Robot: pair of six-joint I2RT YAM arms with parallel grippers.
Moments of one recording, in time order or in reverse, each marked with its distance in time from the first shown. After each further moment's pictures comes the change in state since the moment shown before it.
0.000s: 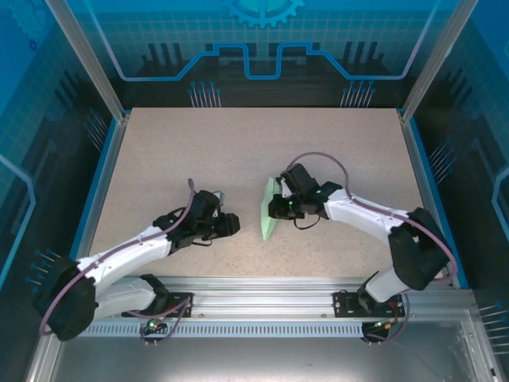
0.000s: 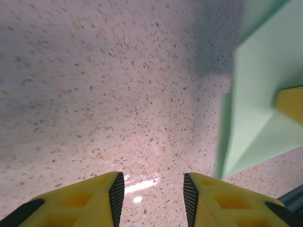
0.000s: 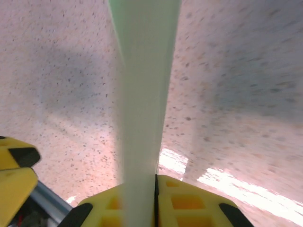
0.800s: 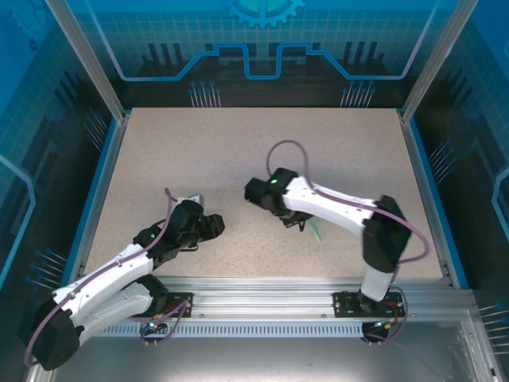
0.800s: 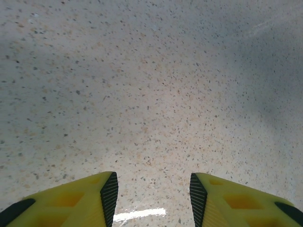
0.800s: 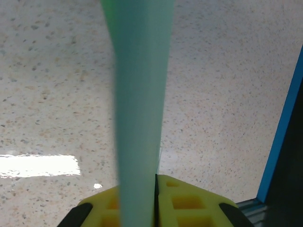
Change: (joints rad) left arm 0.036 -0.231 -0.091 -0.084 -0.159 -0.032; right arm 0.284 0.331 0.514 -0.988 0.783 0.095
